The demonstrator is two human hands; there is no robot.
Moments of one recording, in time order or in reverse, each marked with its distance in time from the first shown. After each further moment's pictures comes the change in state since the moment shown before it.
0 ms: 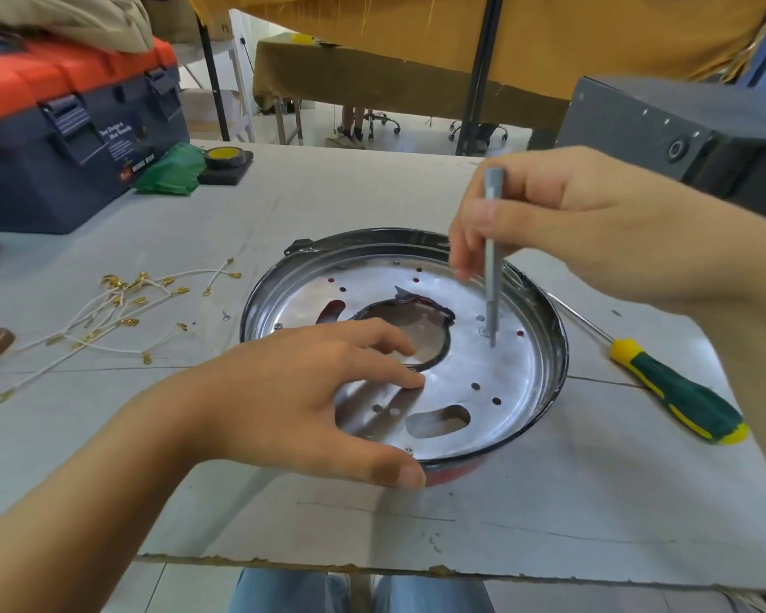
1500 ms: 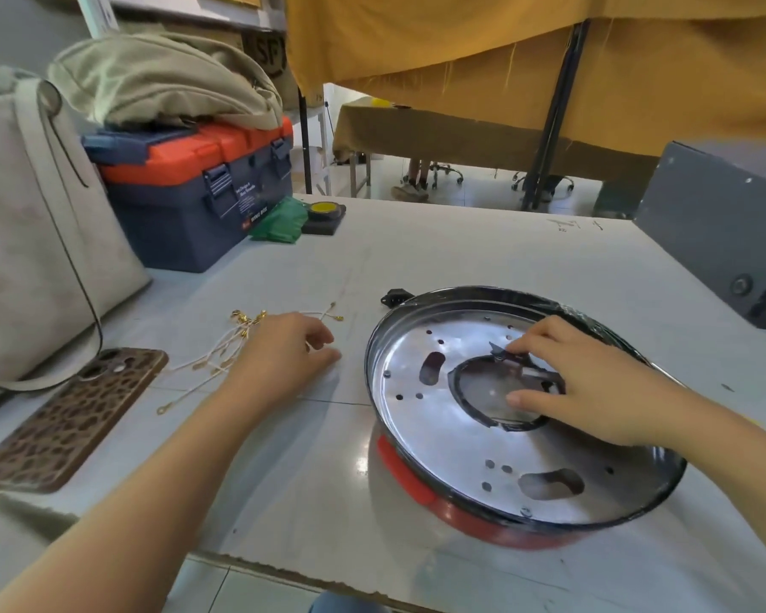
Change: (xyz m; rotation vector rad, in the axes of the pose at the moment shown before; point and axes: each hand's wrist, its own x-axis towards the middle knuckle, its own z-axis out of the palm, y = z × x) left_hand -0.031 -0.127 0.000 0.006 0.622 -0.724; right_hand 0.020 0.064 0.057 -0.688 -0.099 0.325
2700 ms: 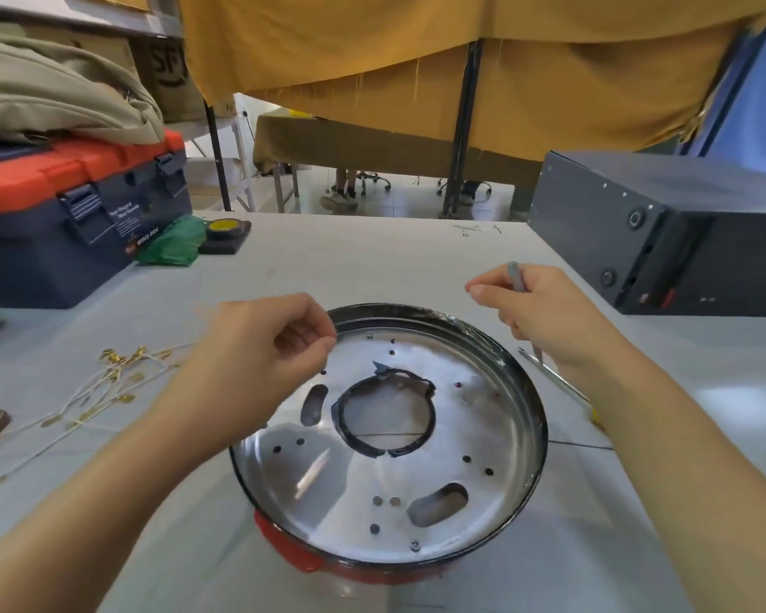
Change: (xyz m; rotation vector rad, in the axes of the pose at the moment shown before) left_hand -0.024 0.116 -0.023 -0.302 0.034 0.370; right_hand 0.003 0.048 -0.038 0.935 0.495 0.228
